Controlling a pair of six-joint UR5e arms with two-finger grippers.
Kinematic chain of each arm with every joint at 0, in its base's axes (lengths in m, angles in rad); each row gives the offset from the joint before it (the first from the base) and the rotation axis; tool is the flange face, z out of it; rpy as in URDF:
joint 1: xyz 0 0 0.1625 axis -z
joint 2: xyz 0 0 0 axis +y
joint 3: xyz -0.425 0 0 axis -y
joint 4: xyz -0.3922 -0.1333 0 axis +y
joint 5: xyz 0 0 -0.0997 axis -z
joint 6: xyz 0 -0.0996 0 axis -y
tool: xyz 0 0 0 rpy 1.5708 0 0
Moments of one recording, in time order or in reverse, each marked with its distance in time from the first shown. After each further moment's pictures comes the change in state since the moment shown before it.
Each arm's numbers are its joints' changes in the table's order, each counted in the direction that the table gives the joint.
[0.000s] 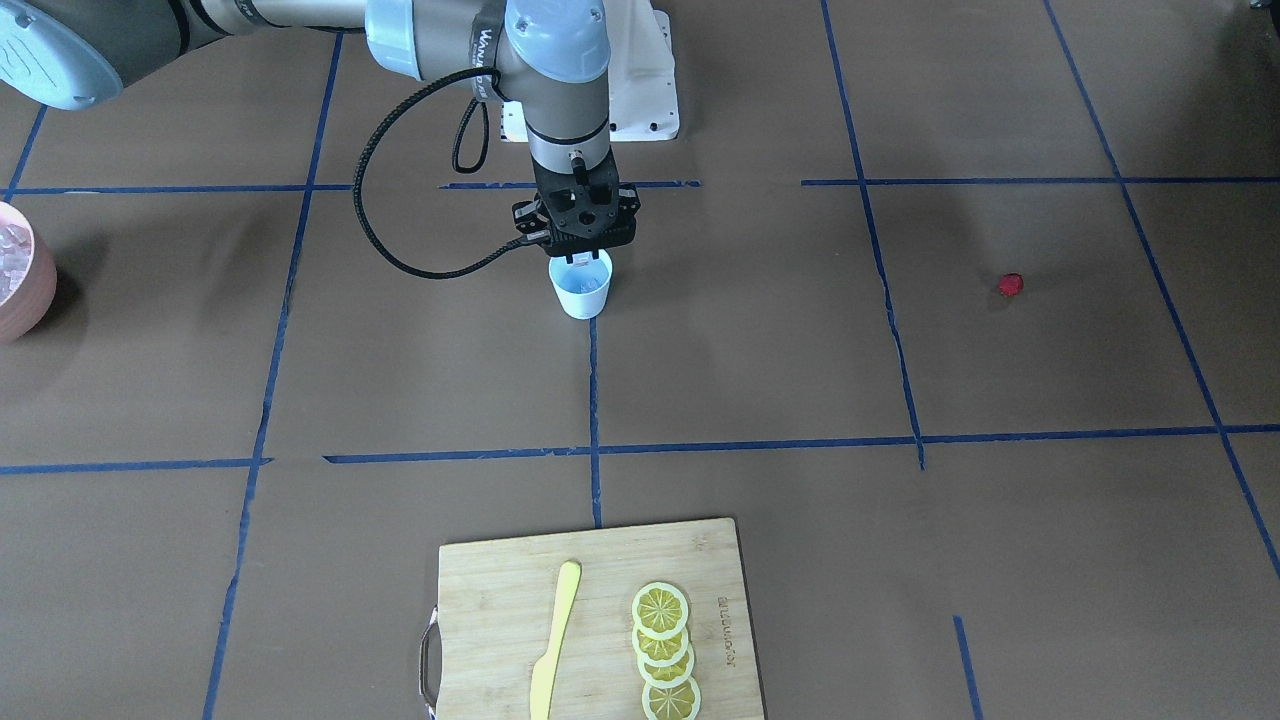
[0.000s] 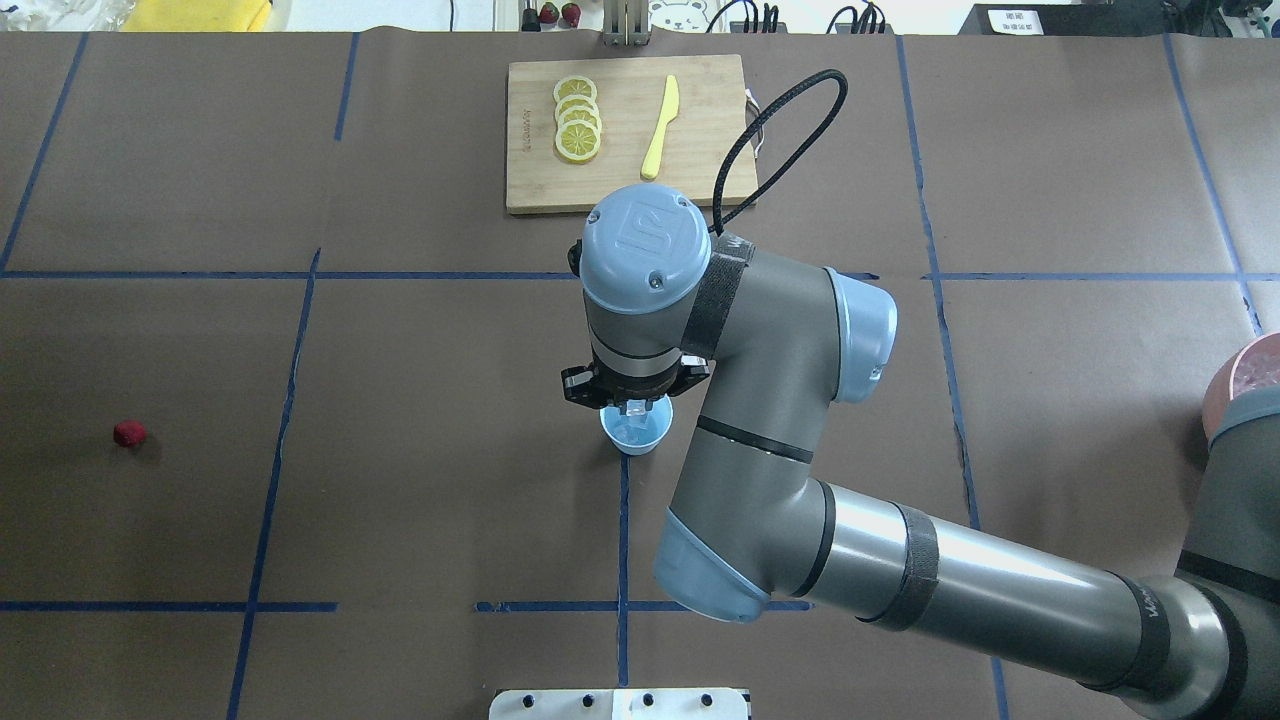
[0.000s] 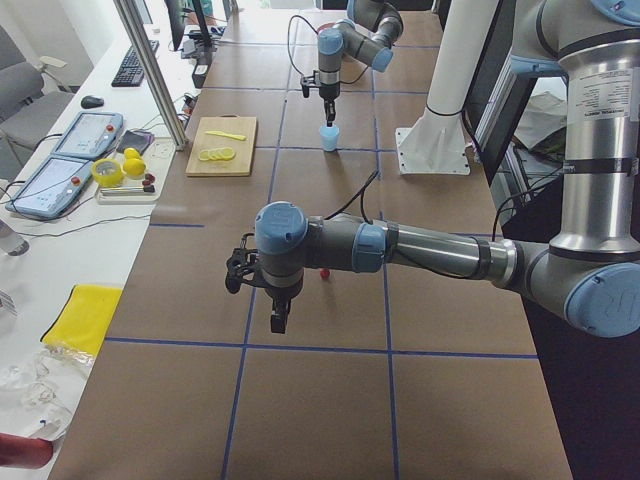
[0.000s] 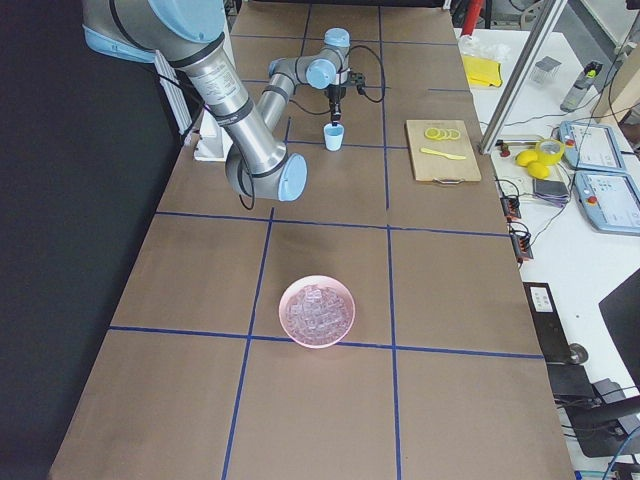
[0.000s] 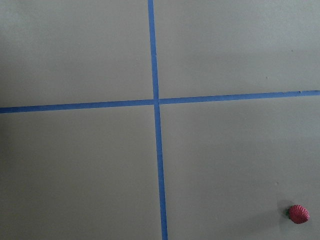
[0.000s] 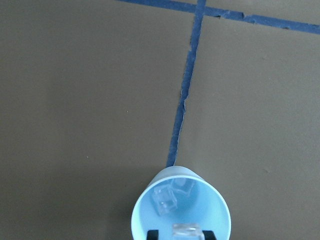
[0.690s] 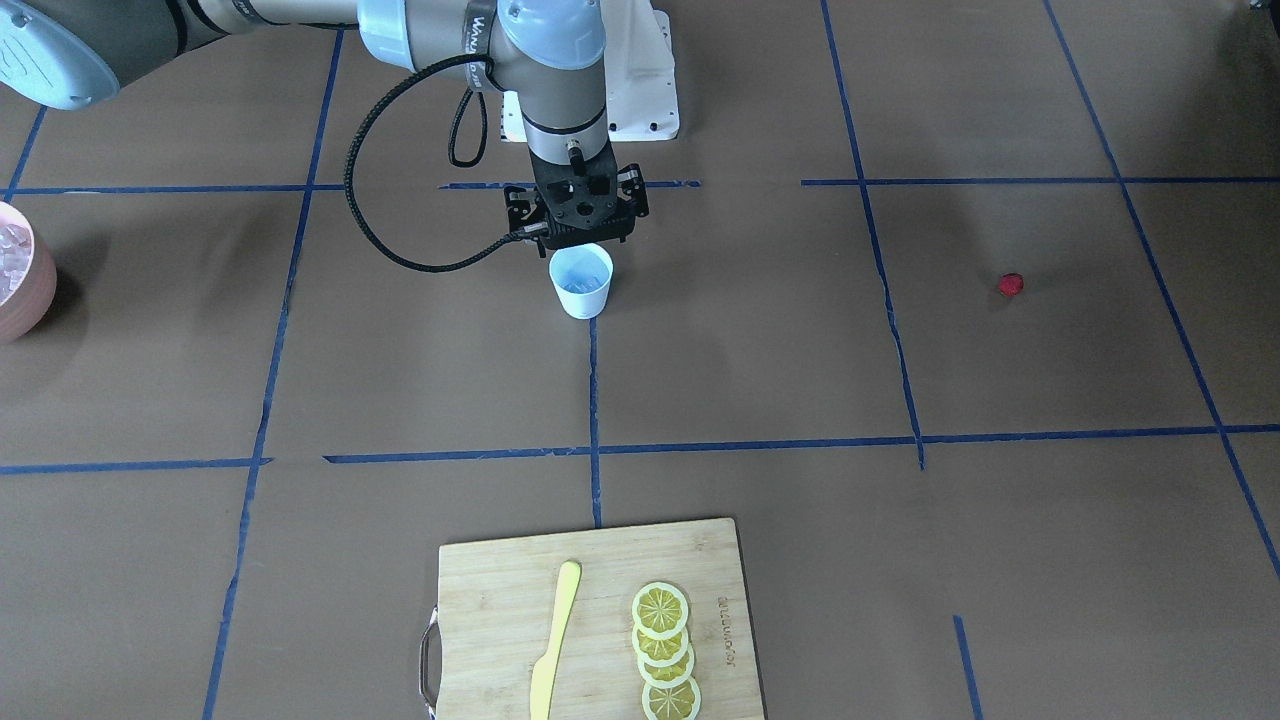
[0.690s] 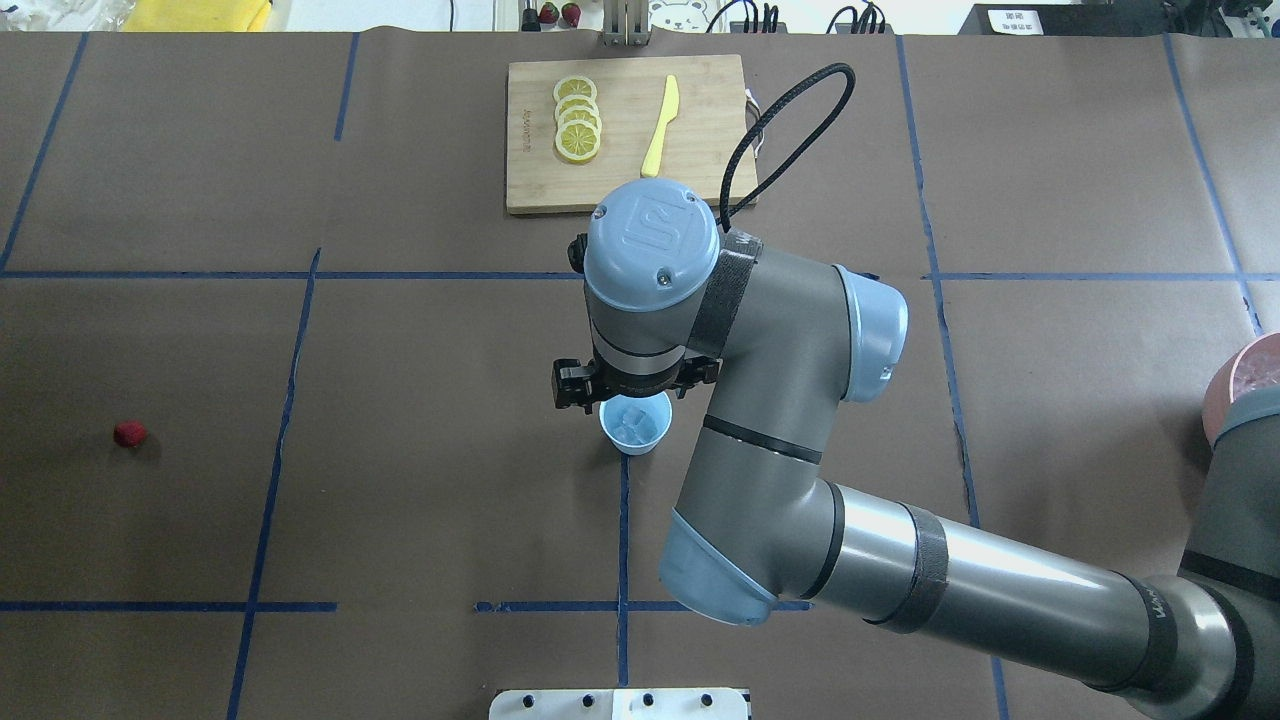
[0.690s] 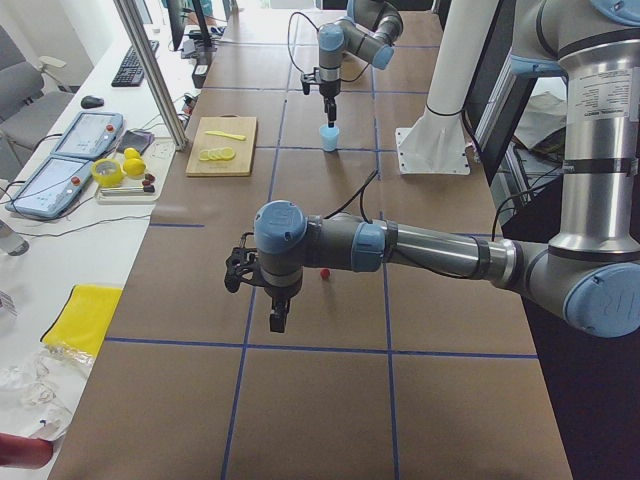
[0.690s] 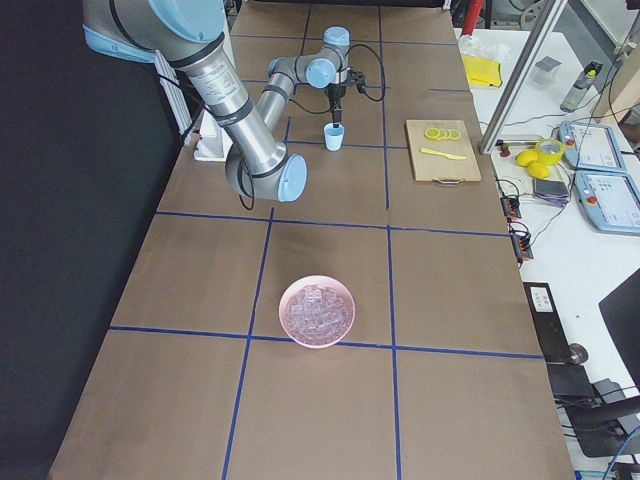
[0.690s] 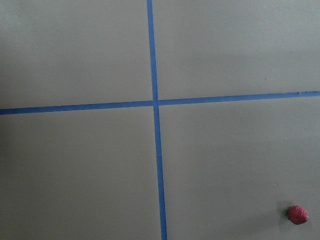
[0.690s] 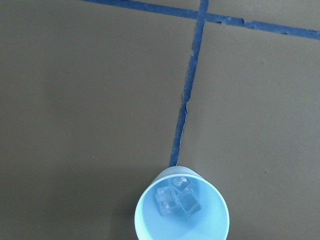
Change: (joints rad) left arm -0.001 0.003 0.001 0.000 0.000 -0.001; right arm -0.009 0.003 0.026 0.002 0.002 0.000
